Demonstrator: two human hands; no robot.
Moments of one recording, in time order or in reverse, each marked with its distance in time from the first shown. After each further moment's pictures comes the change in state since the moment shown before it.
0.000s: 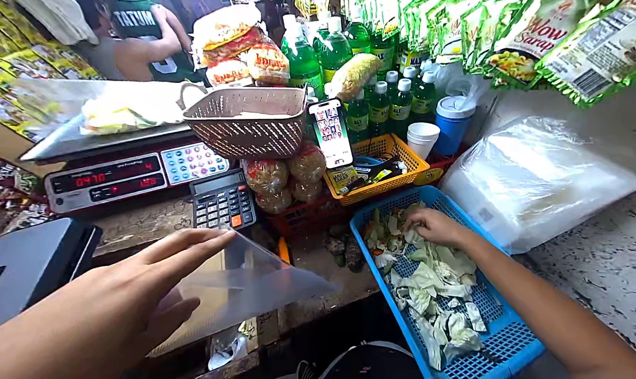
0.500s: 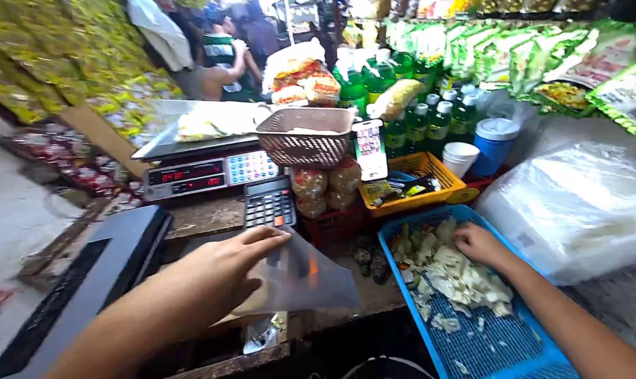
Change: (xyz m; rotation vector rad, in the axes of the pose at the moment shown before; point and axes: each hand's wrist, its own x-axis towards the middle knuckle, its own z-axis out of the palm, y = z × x) left_hand 0.010 0.020 -0.006 0.056 -0.102 -0.055; right_hand -0.012 0.016 -0.002 -0.061 0.152 0.222
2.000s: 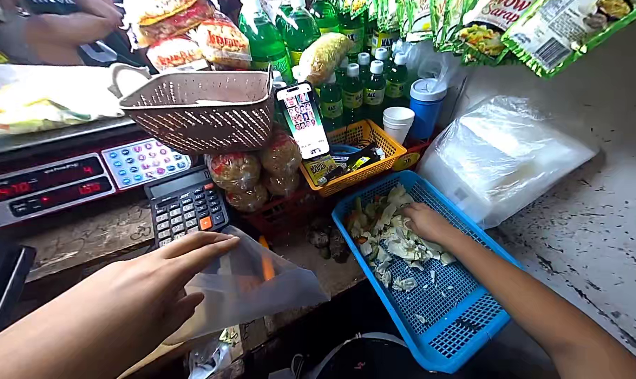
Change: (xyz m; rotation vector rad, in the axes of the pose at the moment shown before) left_hand 0.024 -0.028 0.036 -0.161 -0.027 0.130; right_hand -0.018 0.007 0.032 -0.204 -0.119 0.147
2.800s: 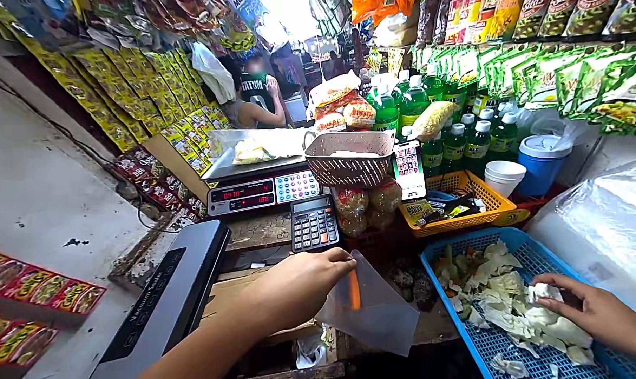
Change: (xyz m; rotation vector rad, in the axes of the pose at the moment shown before) left_hand 0.005 0.041 -0.034 0.222 -0.220 -0.032; right_hand -0.073 0.007 -0.028 0.571 0.264 -0.169
